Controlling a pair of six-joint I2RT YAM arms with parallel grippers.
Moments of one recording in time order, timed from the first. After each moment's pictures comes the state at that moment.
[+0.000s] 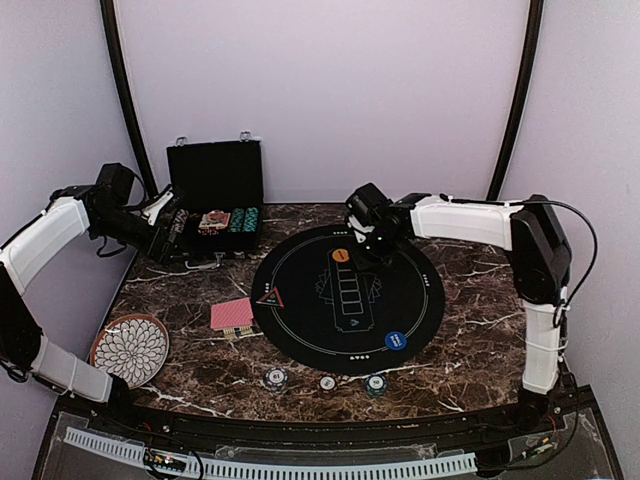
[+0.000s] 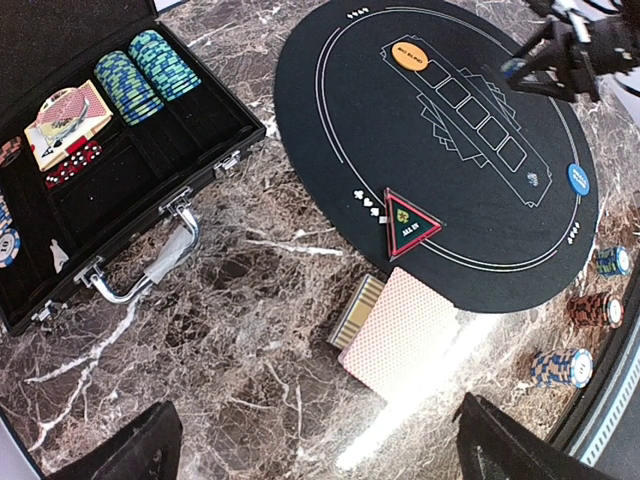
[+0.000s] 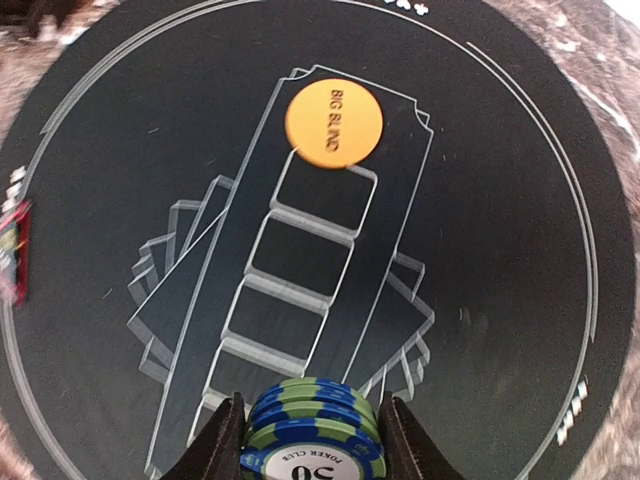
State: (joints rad) left arm -0.03 1.34 1.21 -0.91 0.51 0.44; right arm 0.74 2.01 1.61 -0.68 0.13 0.26
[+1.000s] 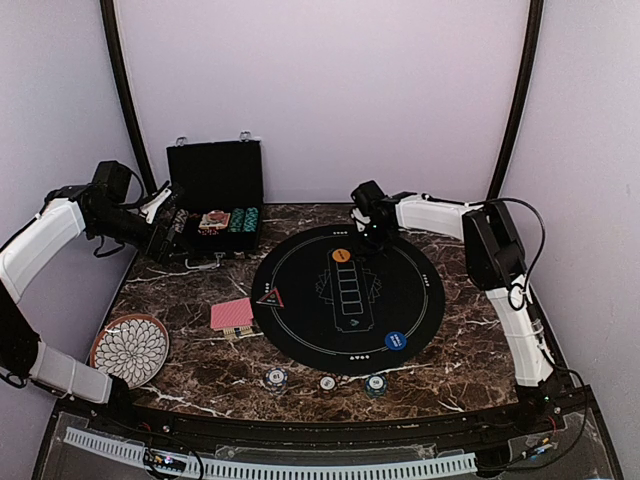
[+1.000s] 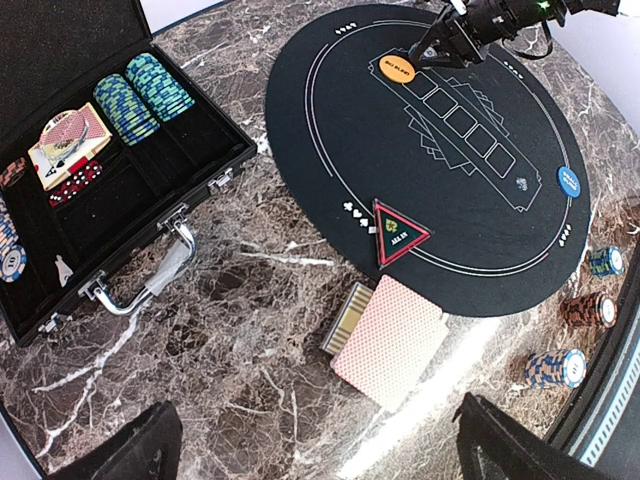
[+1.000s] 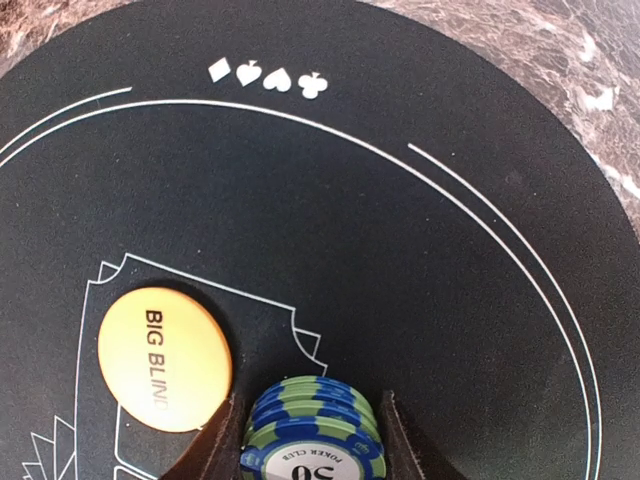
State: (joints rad) left arm -0.04 1.30 1.21 -0.91 0.52 0.44; right arm 0.57 2.42 2.02 -0.67 0.06 0.21
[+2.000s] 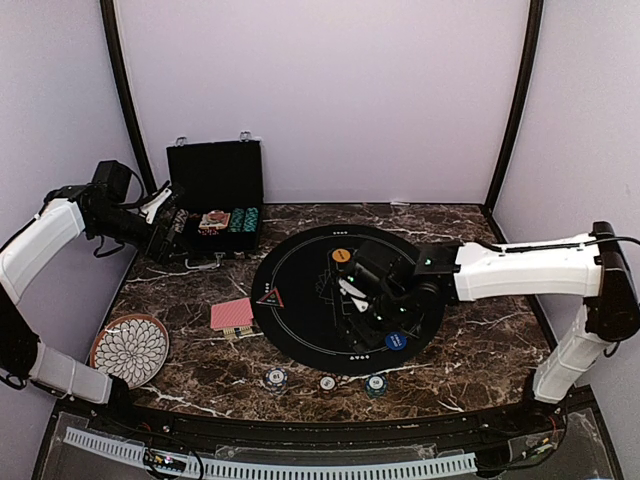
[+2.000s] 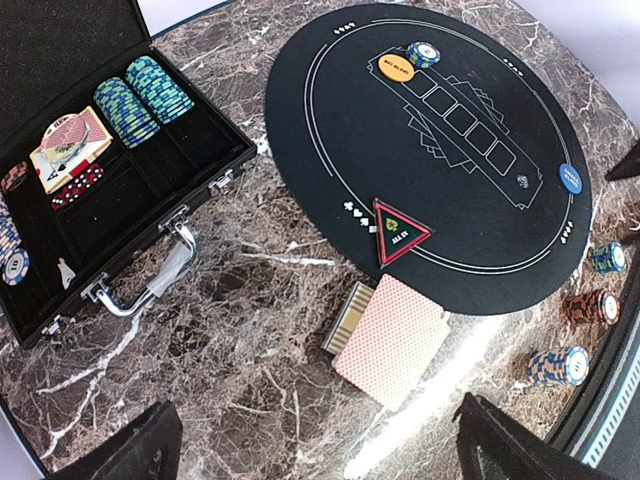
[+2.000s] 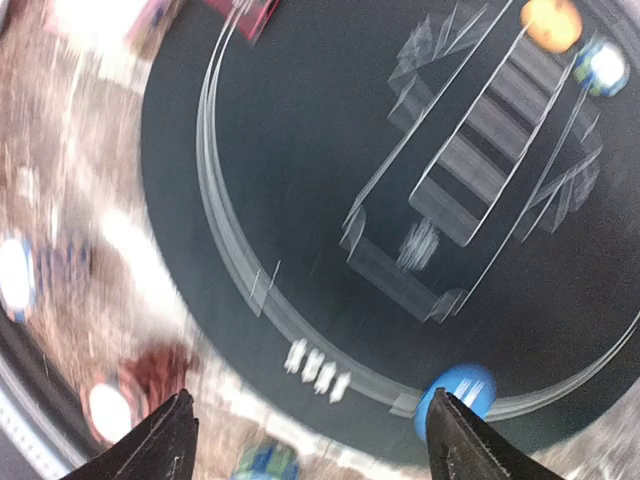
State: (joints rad) left arm -0.05 1.30 1.21 -0.91 0.51 0.45; right arm 1.09 1.63 1.23 -0.70 0.14 0.32
